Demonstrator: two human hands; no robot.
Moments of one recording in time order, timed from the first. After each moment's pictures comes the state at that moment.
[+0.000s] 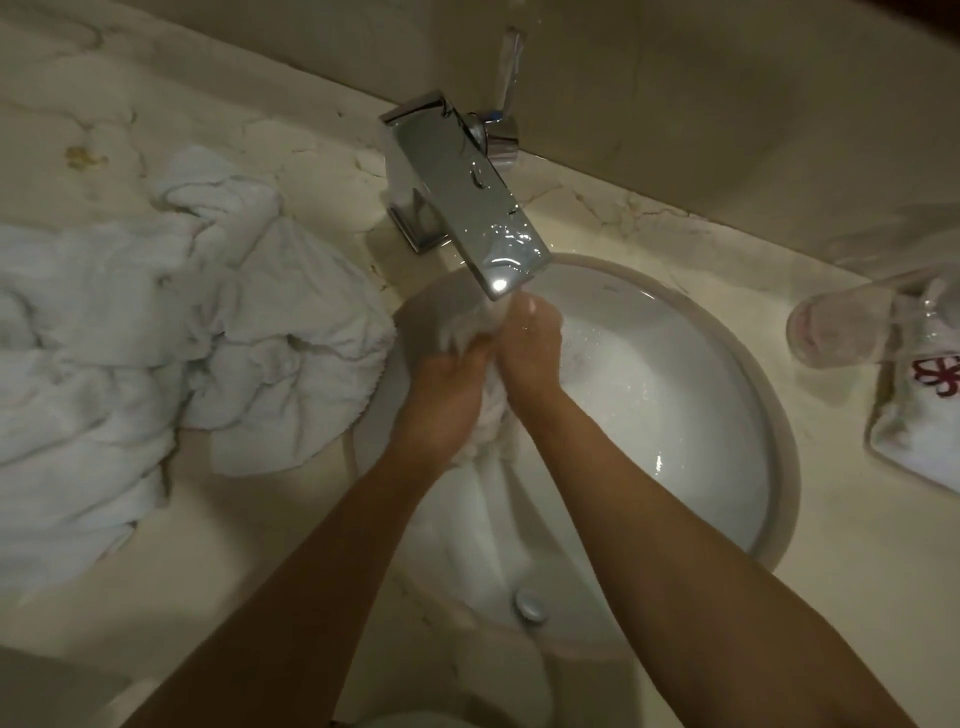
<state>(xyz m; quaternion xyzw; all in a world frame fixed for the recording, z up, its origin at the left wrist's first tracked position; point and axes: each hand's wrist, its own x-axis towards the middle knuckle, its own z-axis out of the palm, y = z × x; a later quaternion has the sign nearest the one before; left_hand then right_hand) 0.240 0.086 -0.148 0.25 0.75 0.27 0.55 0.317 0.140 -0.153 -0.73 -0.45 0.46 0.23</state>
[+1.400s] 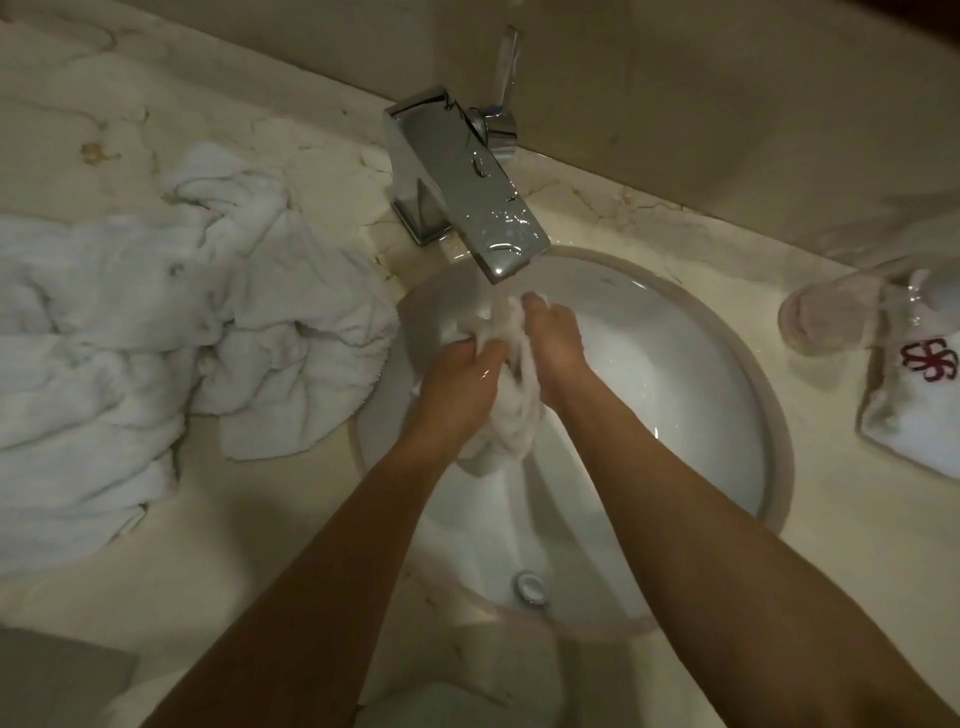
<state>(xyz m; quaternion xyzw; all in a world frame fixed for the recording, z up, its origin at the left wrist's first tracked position) 0.251 0.080 -0.136 0.29 0.72 0.28 0.57 0.346 0.148 -0.162 -0.74 -0.34 0.55 0.20</state>
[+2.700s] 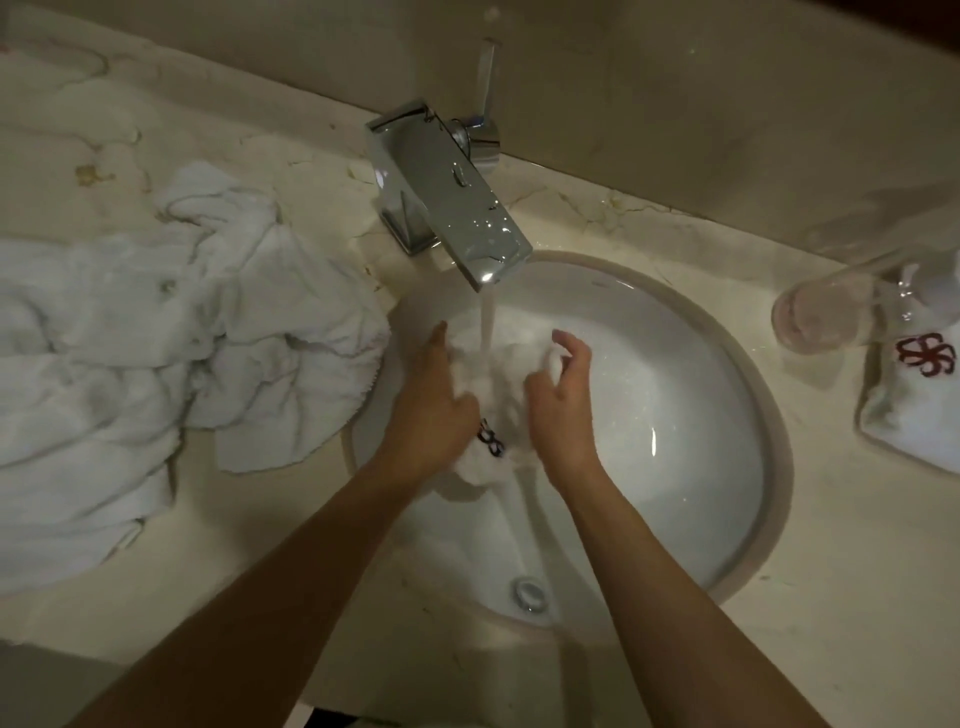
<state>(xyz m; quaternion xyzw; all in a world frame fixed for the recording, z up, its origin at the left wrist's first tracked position) 0.237 0.064 -0.156 0.44 0.74 0.21 0.47 0.371 0.080 -0.162 -0.67 -0.44 0.52 0.29</state>
